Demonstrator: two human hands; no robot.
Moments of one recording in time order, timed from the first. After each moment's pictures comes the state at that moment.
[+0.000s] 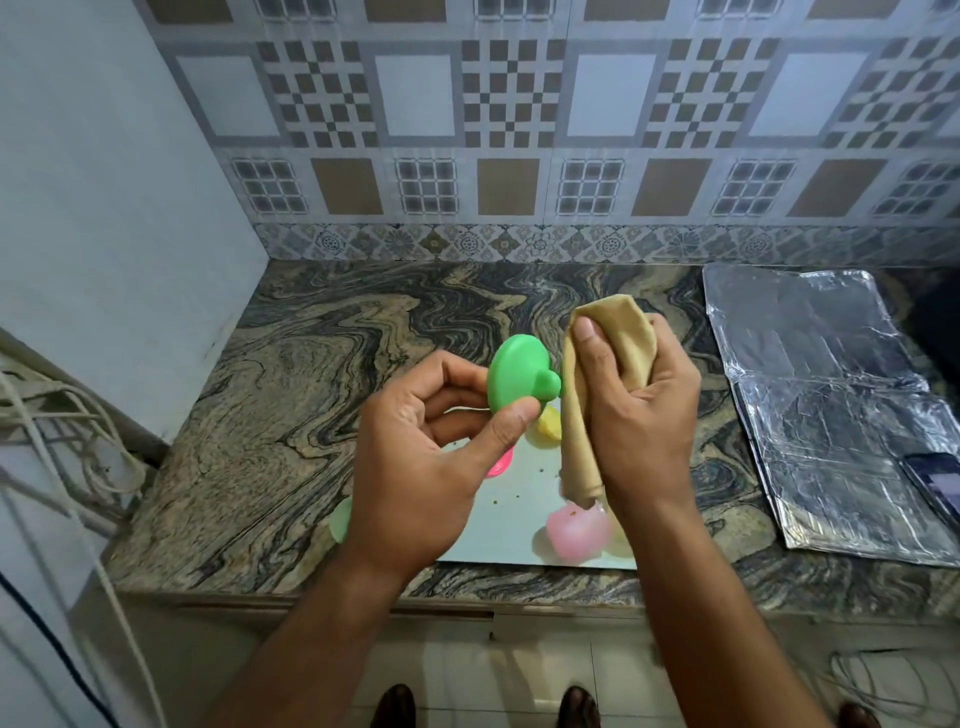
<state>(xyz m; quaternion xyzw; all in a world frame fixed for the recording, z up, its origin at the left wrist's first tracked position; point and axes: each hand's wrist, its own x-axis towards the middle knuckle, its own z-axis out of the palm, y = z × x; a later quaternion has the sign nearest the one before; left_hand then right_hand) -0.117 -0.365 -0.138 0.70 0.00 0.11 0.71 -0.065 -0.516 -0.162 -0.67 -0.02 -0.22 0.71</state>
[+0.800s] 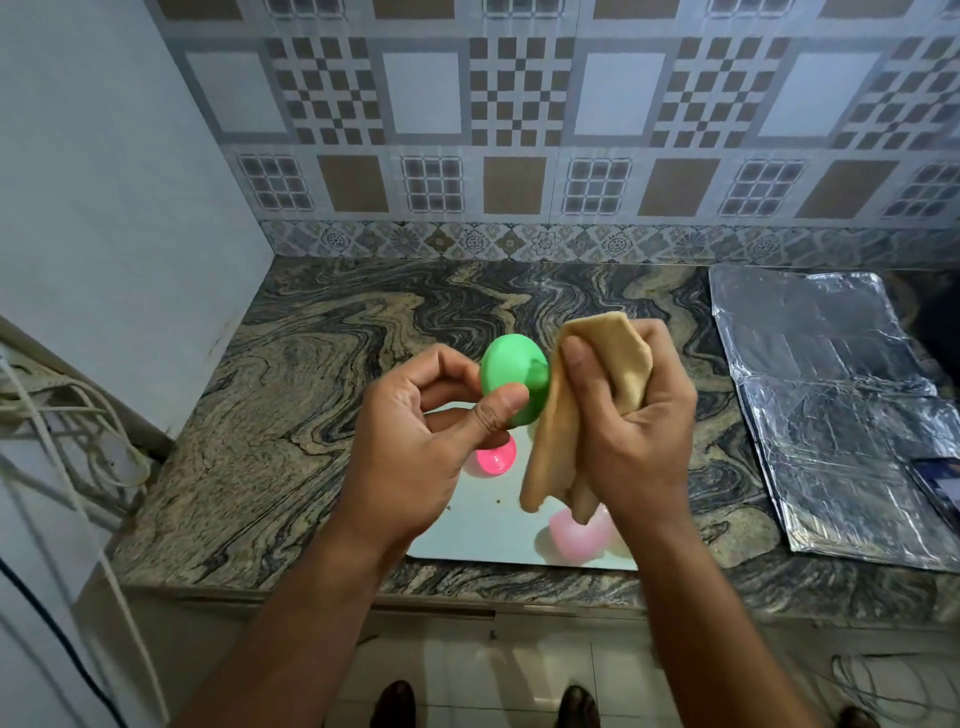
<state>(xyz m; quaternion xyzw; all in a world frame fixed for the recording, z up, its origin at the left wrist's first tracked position) -0.108 -0.353 -0.139 0.69 0.02 0.06 0.72 -0.077 -0.511 -0.163 -0.68 -0.08 -0.22 0.70</state>
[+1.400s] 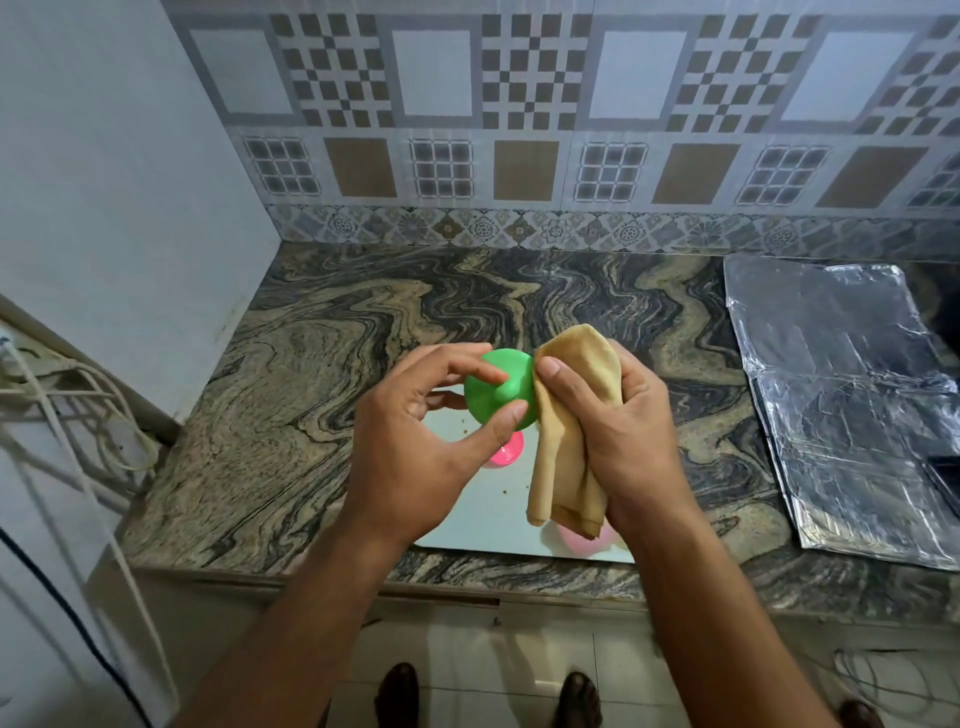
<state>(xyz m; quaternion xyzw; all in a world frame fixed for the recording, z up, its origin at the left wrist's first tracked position) -0.100 -0.336 -0.173 0.79 -0.06 0.18 0.58 -0.070 -0.509 -0.182 -0.61 0.00 -0.02 0.79</state>
